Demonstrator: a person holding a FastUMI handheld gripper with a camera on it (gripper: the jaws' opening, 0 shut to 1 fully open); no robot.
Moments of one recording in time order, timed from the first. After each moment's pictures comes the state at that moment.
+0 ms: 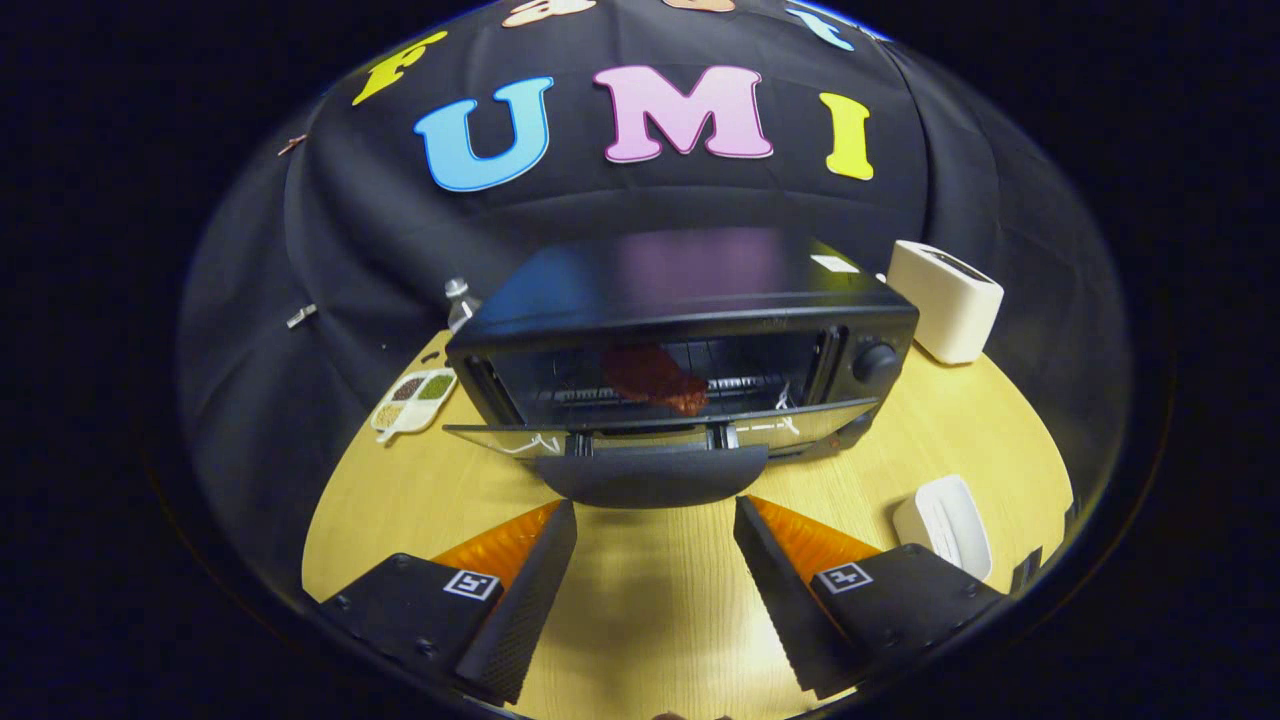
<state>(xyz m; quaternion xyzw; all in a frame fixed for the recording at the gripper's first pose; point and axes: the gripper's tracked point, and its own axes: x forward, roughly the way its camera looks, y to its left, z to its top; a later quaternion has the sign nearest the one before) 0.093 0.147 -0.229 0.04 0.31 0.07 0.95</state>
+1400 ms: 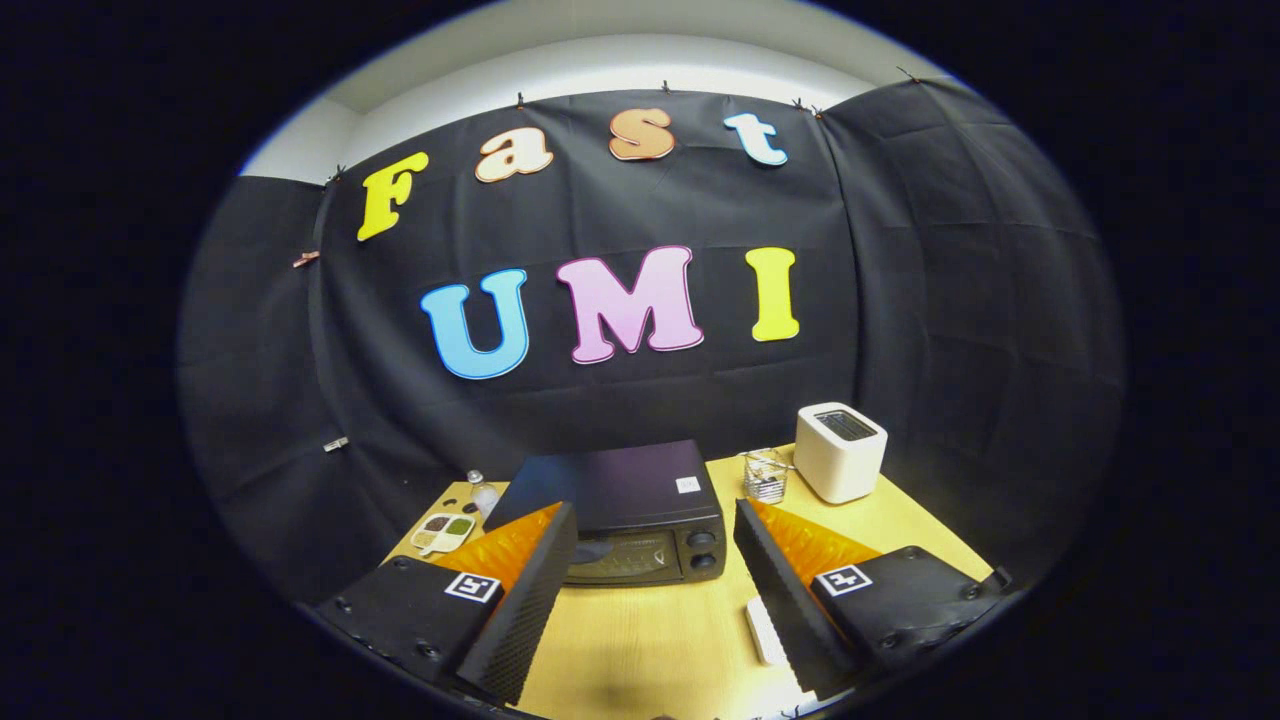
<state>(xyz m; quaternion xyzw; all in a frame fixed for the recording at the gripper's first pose) 0.037 -0.002 0.003 0.08 0.11 0.05 0.99</state>
